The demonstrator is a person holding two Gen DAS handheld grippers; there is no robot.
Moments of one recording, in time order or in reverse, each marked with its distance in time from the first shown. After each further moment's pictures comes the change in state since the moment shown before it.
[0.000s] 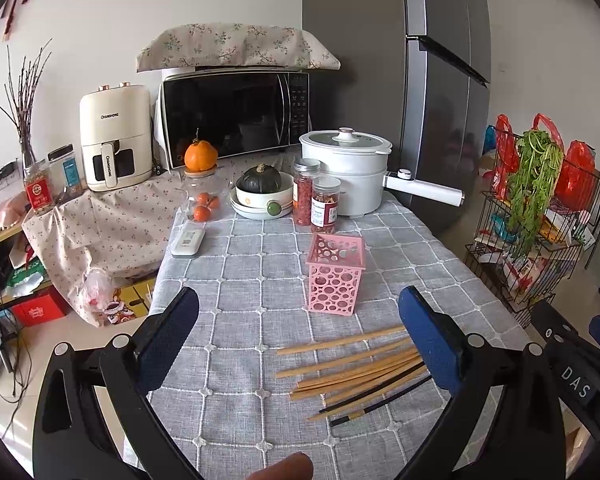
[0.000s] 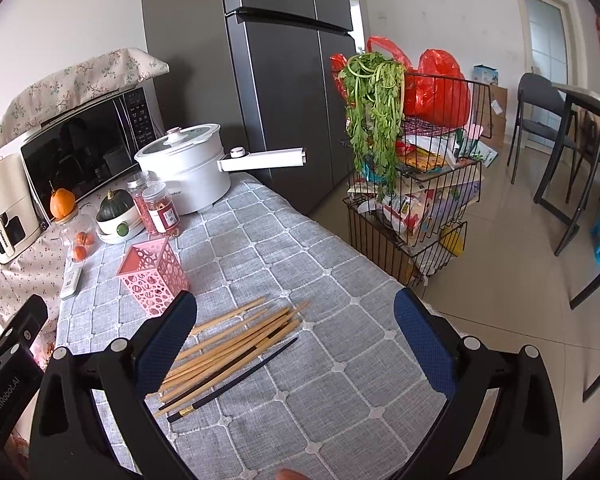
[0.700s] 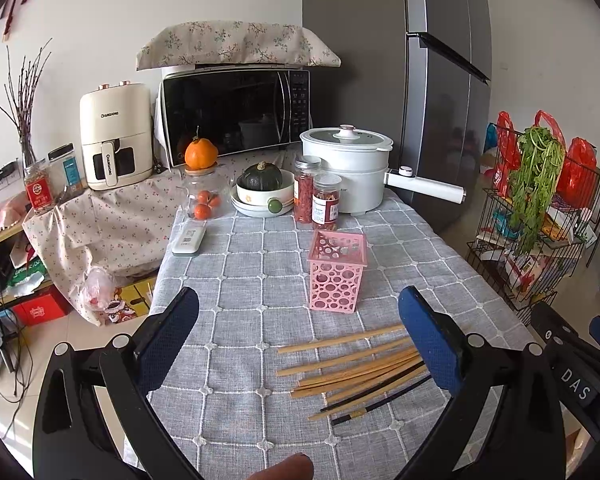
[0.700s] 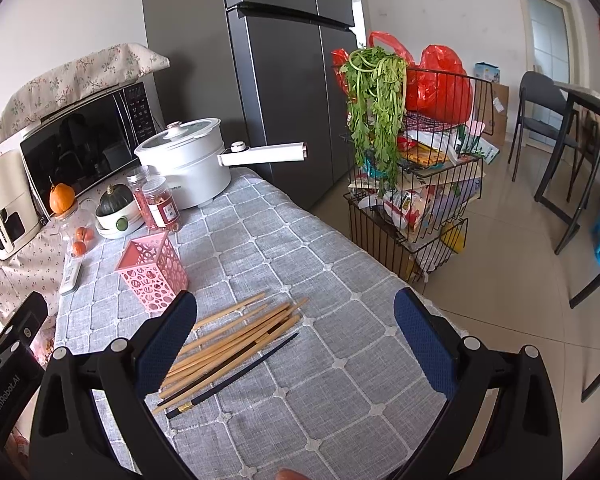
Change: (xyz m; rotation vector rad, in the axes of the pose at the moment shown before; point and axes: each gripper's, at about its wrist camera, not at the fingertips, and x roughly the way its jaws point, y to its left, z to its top) left arm 0.000 0.003 0.000 0.003 0.006 0.002; right arm 0.002 0.001 -0.001 -0.004 0.015 0.000
